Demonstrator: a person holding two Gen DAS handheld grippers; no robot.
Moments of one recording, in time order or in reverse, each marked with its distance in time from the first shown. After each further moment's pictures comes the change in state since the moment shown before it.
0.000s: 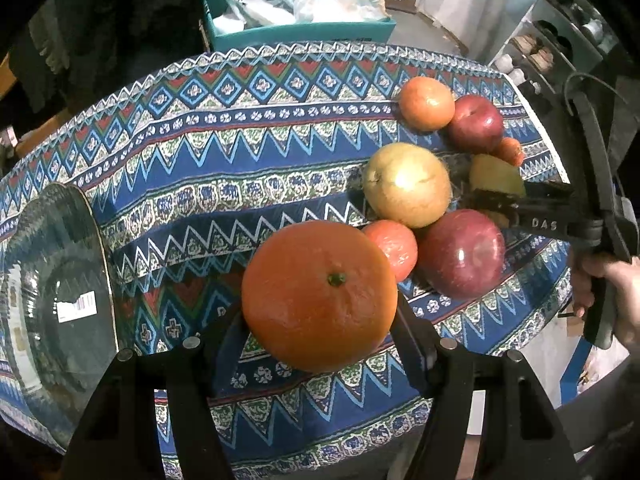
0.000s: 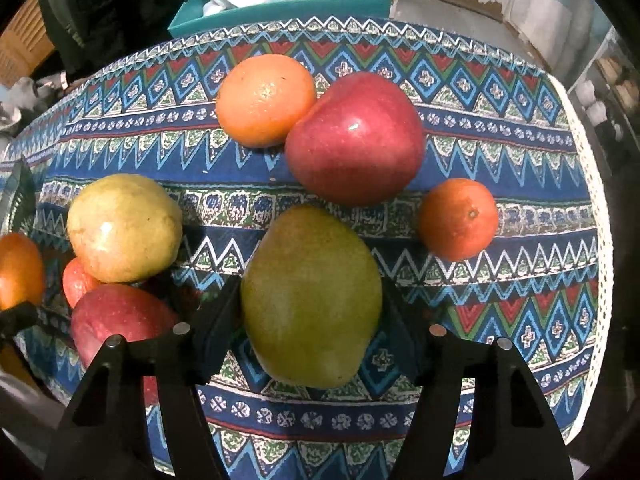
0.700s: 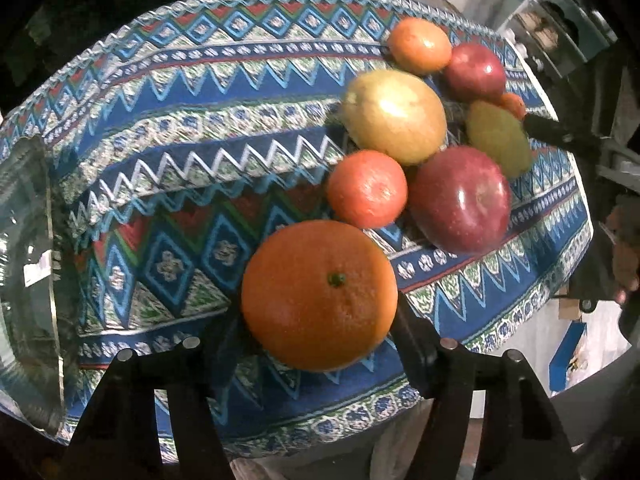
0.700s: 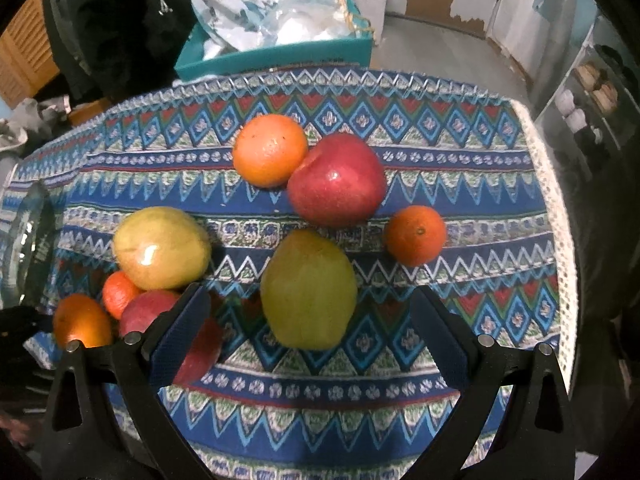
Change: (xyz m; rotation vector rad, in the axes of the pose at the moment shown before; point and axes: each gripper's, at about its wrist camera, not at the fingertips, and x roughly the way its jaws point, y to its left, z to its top) left arm 0.031 -0.018 -0.023 -0.023 0.121 -0.026; right arm -0.049 0.001 0.000 0.035 -0.066 -0.010
